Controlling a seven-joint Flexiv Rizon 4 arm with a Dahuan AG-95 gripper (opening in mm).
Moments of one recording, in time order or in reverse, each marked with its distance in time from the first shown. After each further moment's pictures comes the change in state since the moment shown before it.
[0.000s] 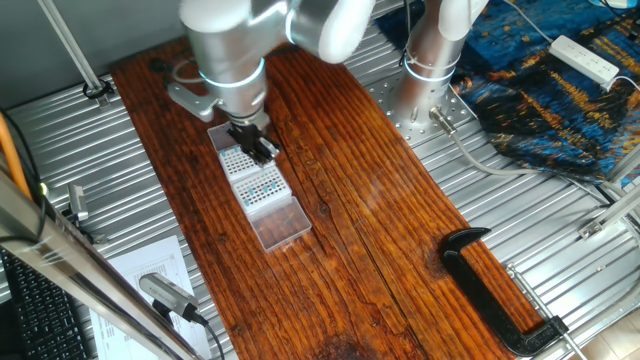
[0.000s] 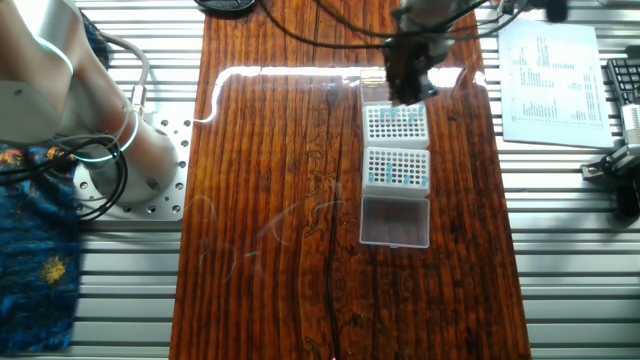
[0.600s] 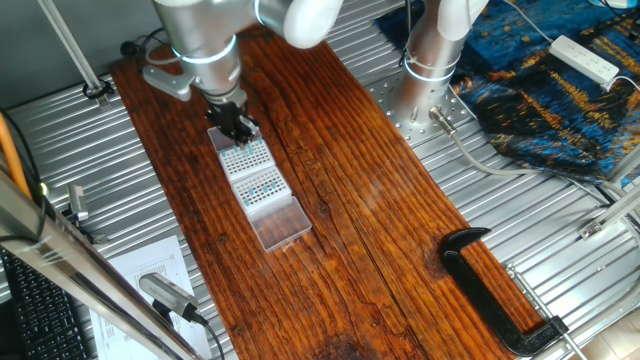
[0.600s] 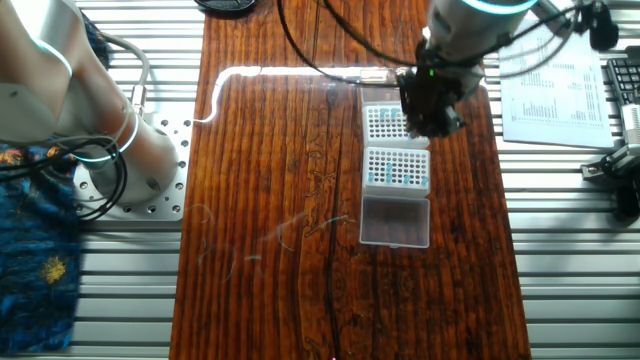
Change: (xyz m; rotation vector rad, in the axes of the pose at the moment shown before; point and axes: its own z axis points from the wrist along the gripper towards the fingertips) arm 0.016 -0.055 0.000 0.020 -0.003 -0.115
